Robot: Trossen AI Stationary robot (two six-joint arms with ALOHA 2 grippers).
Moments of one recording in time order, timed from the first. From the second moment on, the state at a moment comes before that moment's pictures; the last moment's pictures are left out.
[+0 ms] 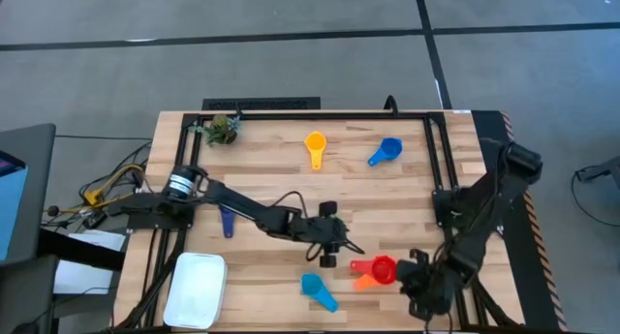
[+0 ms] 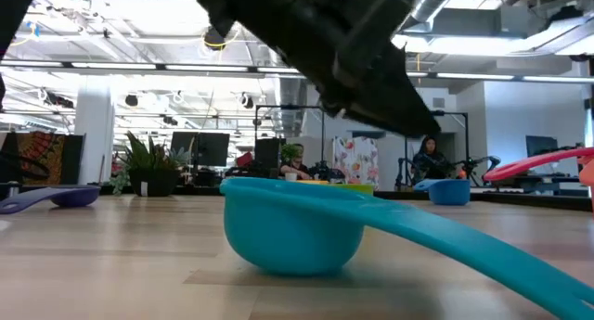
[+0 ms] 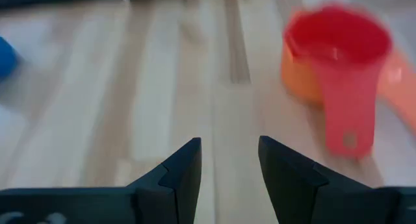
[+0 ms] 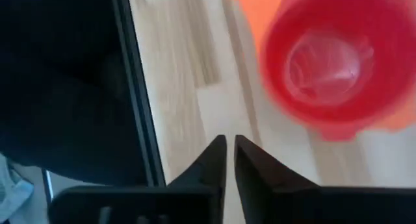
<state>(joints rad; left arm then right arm) -0.25 2.08 1.36 0.21 -0.28 -0.02 0.98 1.46 0.91 -0.53 0.19 1.24</state>
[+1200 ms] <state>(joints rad) -0.26 2.25 1.52 0.18 -0.25 -0.02 0.97 1.64 0.91 -0.48 0.26 1.34</state>
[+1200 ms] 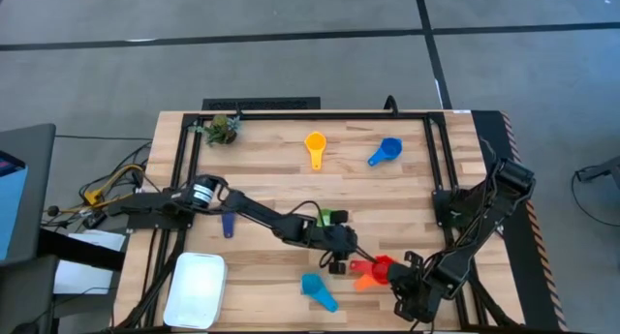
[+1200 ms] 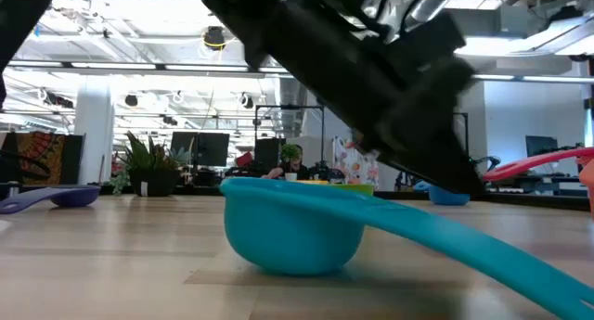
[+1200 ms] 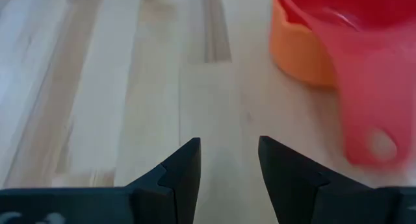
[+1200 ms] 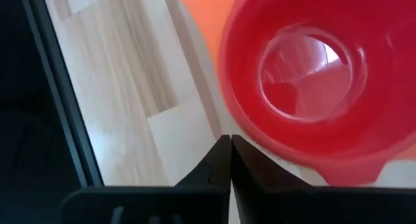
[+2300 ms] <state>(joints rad) -0.34 2.24 1.58 0.17 -0.07 -0.03 0.83 1.64 0.91 -0.52 0.38 1.39</state>
